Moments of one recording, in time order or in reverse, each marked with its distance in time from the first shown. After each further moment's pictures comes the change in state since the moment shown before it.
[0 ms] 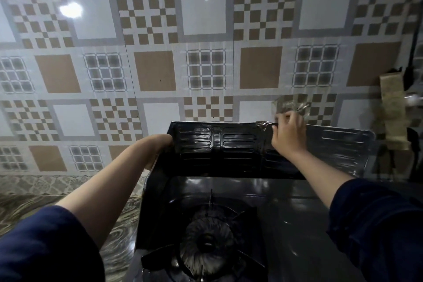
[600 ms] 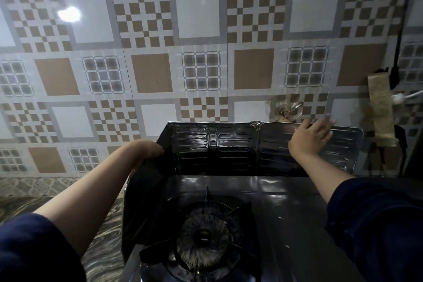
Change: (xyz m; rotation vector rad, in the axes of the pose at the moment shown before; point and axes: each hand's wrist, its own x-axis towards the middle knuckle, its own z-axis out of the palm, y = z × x) left_hand -0.028 -0.006 -0.002 0.277 0.051 -0.038; right_hand -0.016 0.039 -0.013 -0.108 -0.119 0.451
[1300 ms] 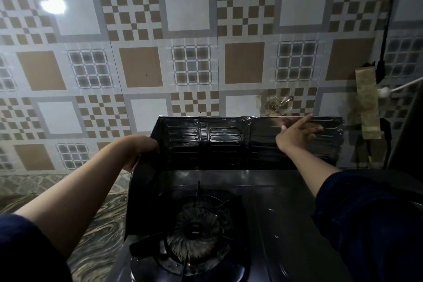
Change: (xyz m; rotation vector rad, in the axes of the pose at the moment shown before) left_hand 0.007 0.001 0.011 -0.113 -0.072 0.005; right_hand -0.003 -0.002 -0.004 0.450 -0.221 0.277
